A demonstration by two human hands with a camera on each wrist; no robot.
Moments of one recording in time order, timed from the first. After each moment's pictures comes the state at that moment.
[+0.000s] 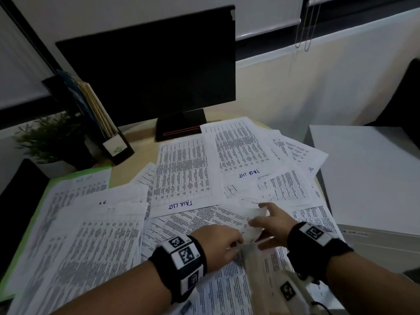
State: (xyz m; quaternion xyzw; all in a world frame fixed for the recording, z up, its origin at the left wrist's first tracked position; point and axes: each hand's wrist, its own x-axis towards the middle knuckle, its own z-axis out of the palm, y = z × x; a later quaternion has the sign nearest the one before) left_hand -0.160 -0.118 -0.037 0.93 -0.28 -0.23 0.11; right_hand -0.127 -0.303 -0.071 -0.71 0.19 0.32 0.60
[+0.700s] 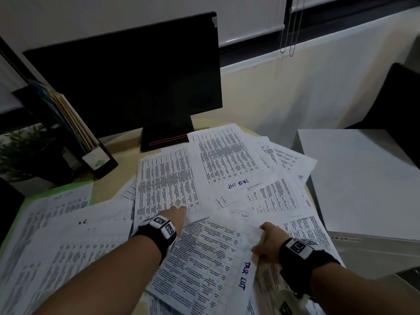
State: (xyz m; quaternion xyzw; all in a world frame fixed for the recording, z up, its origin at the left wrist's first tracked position) left_hand -0.041 -0.056 -0.102 0.95 -0.06 -0.28 -0.10; right_hand -0.109 -0.319 -0.113 -0.85 0.17 0.33 0.38
